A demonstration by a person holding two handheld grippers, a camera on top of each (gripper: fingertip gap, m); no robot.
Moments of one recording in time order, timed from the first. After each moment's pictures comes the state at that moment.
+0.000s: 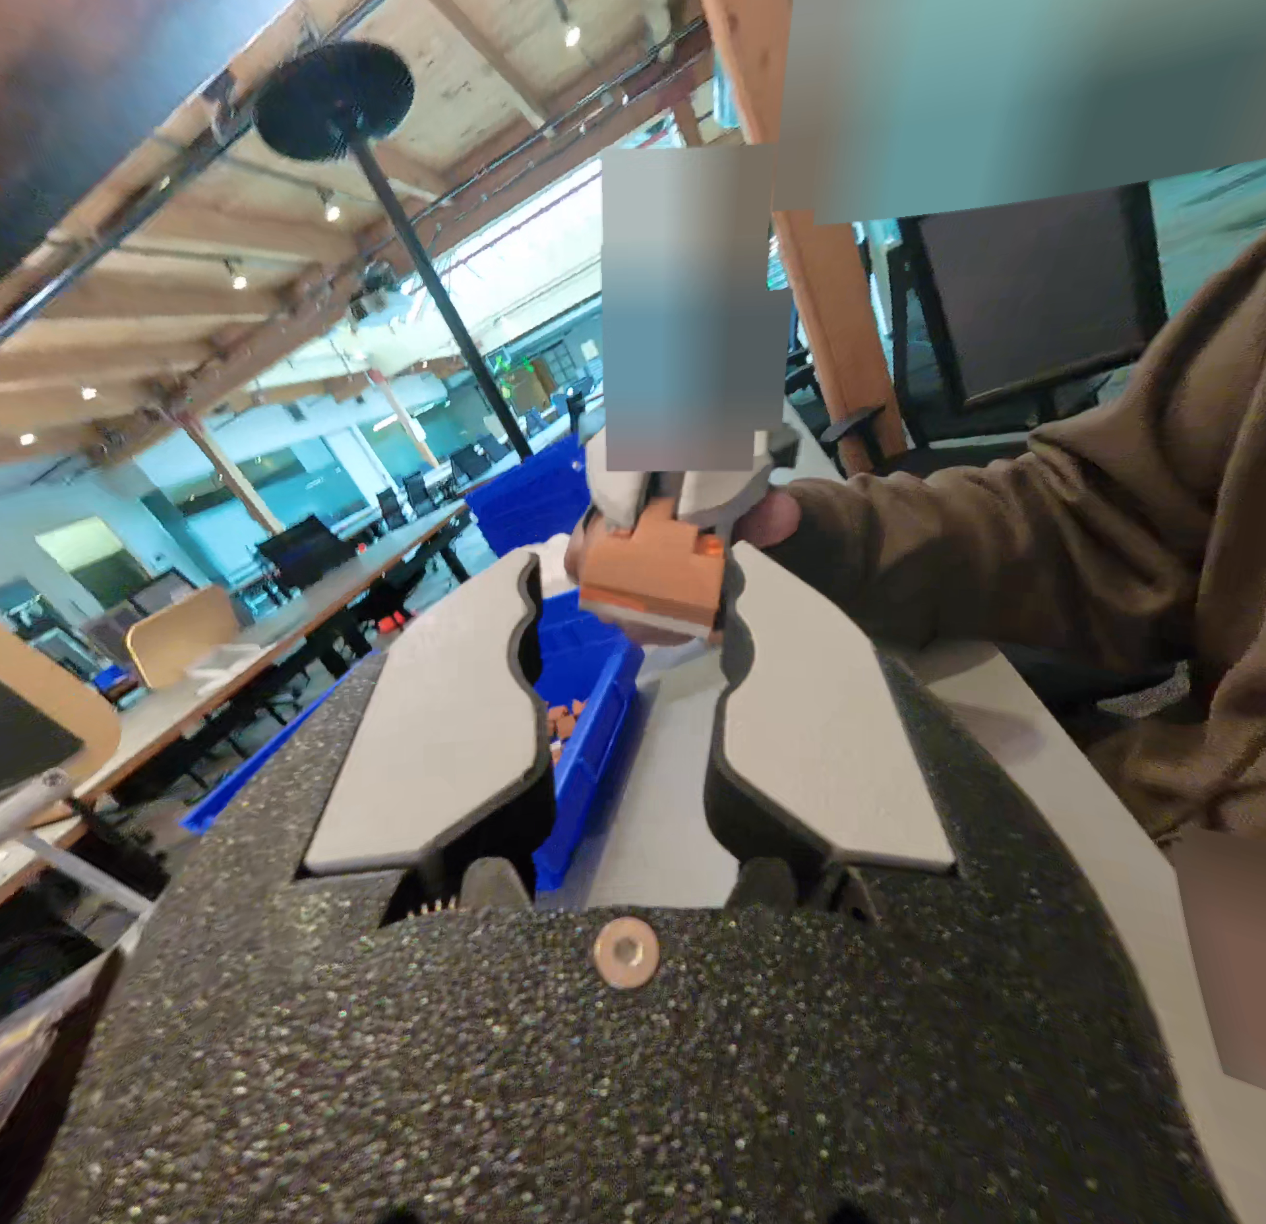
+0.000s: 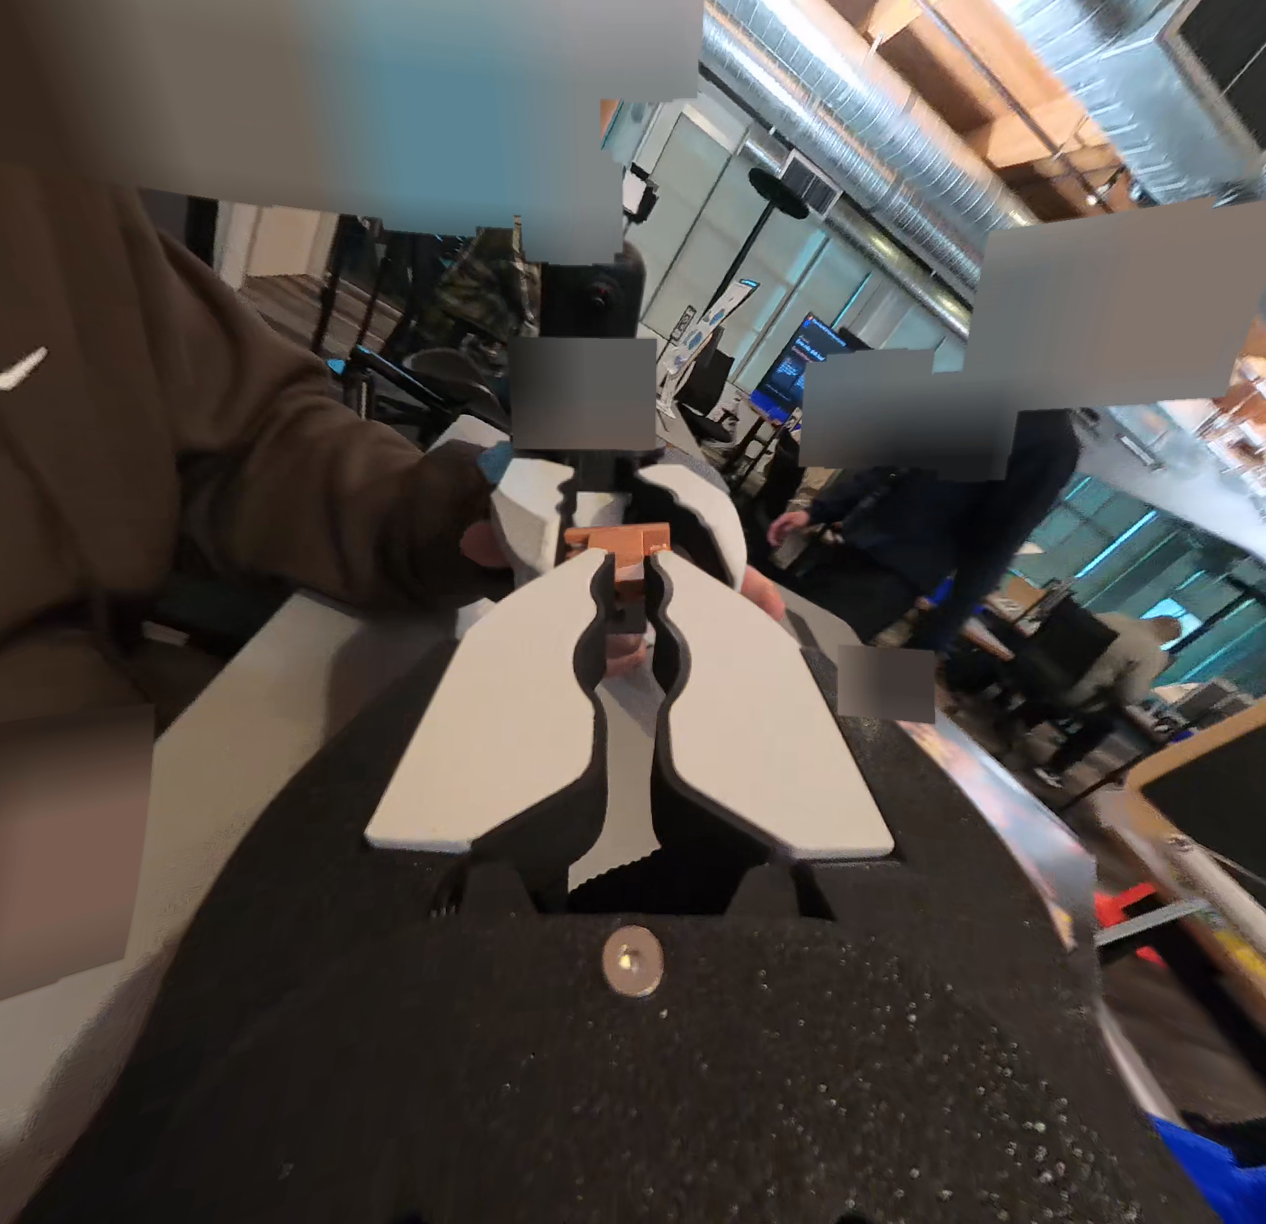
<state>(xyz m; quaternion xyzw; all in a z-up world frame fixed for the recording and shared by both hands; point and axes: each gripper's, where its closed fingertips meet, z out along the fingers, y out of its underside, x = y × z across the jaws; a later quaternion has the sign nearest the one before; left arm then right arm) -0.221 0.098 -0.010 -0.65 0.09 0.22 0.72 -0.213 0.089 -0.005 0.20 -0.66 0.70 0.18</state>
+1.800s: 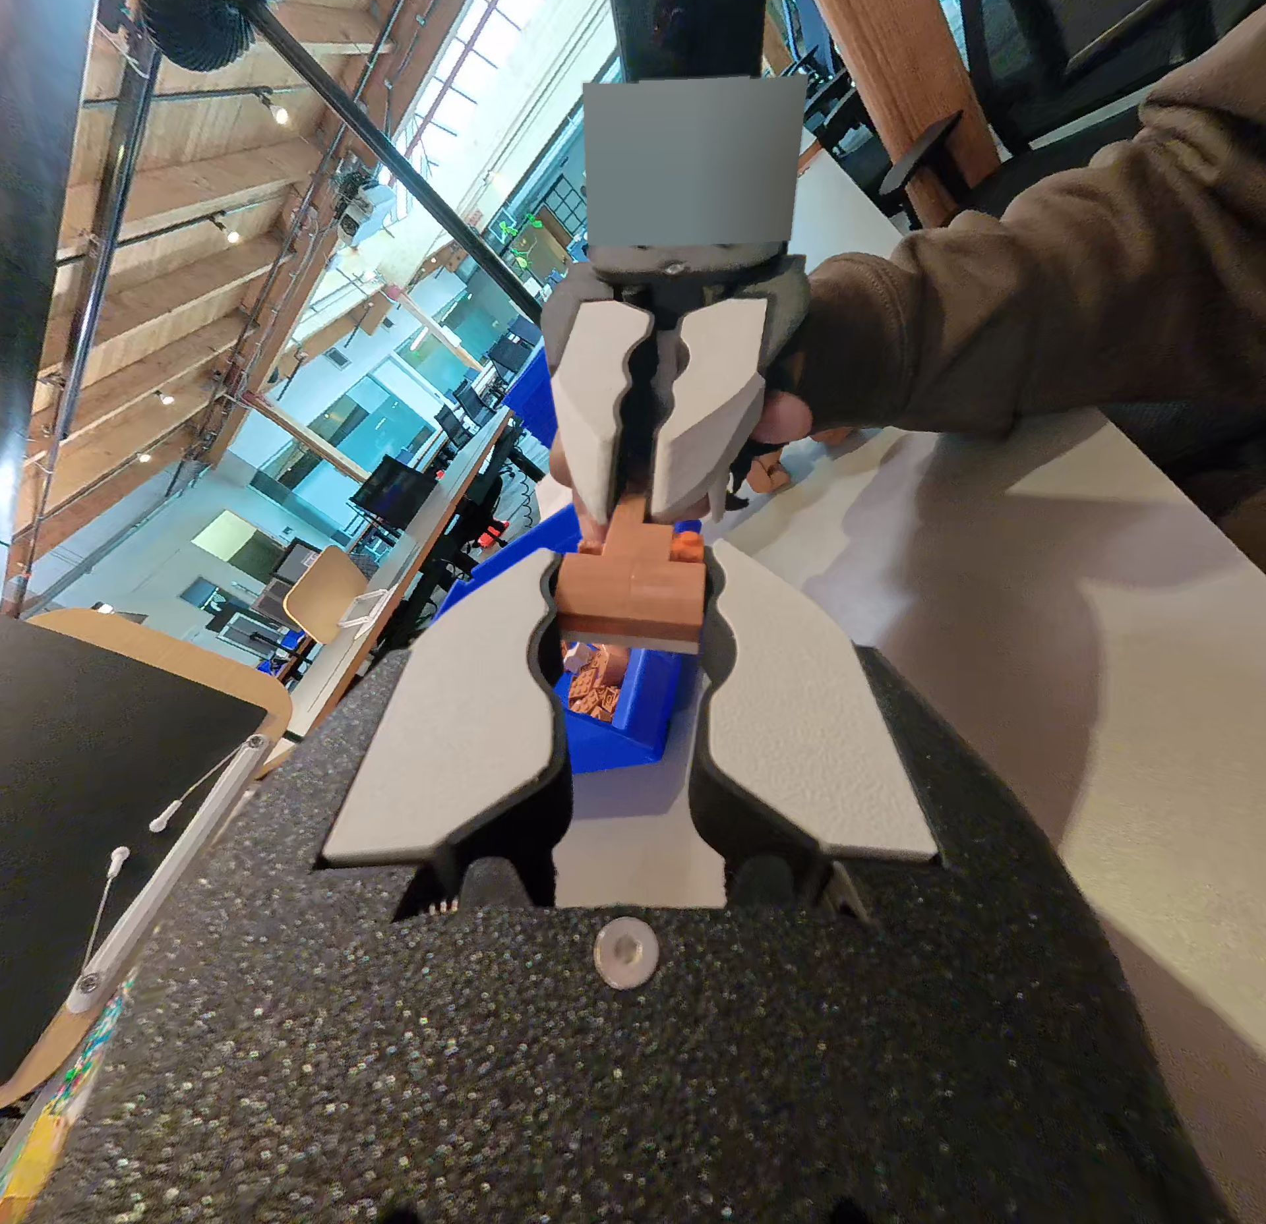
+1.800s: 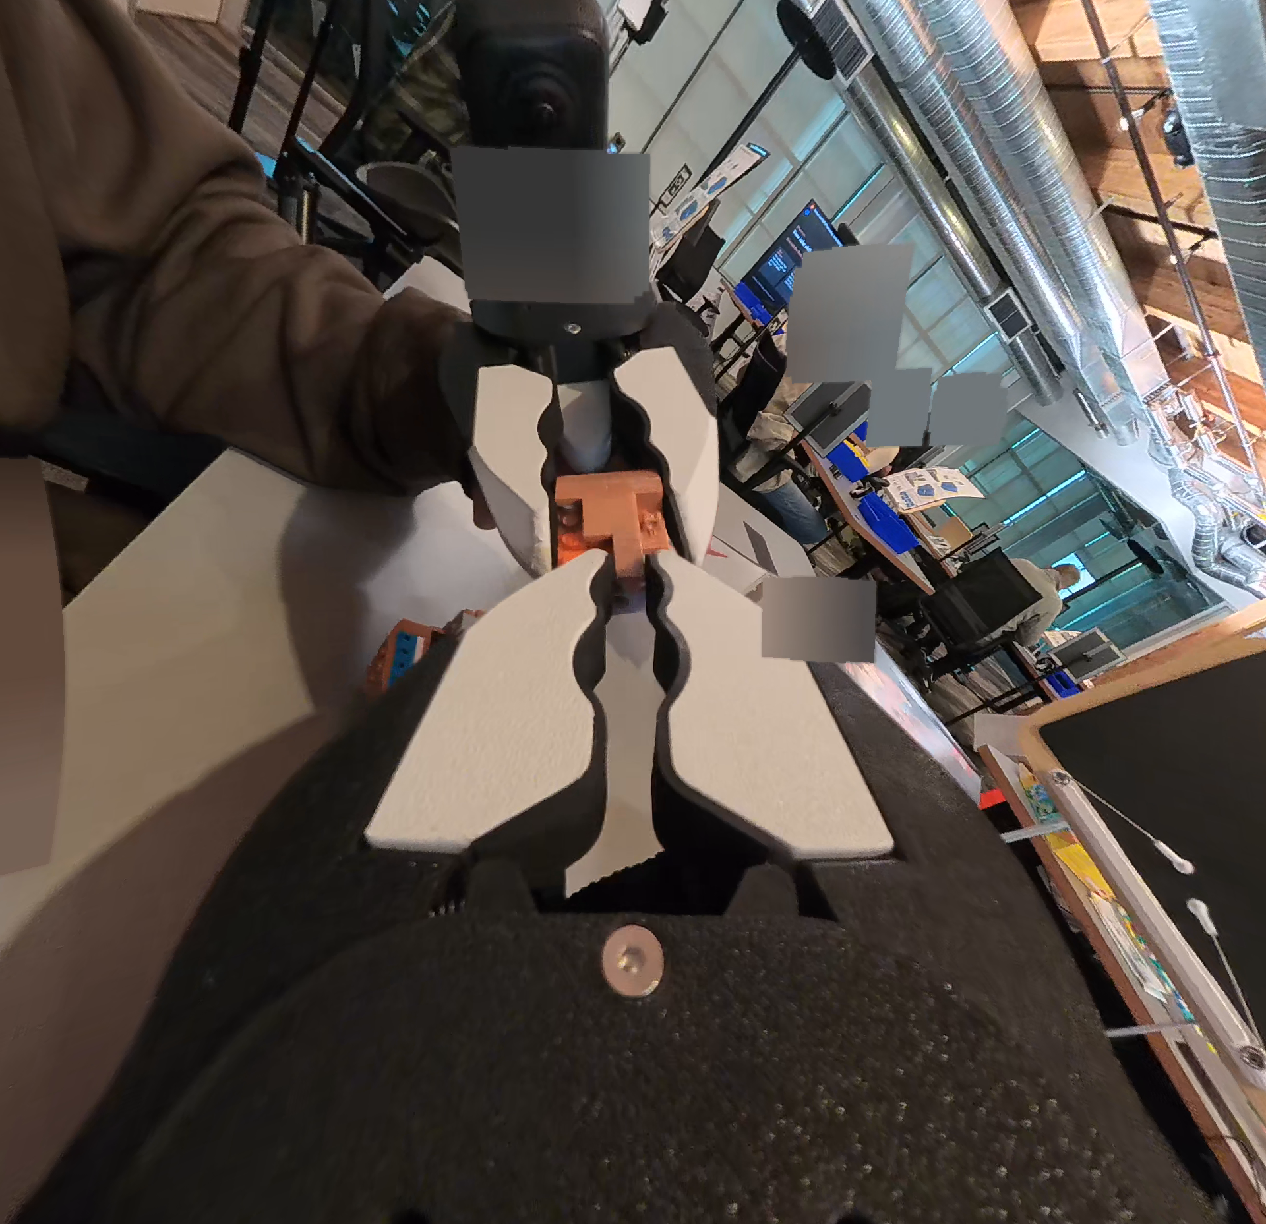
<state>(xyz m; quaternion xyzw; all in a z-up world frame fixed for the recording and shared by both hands) -0.228 0.095 -0.040 -0.71 0.16 0.34 0.59 -0.223 0.084 -0.031 0.22 -0.71 0.62 0.26</state>
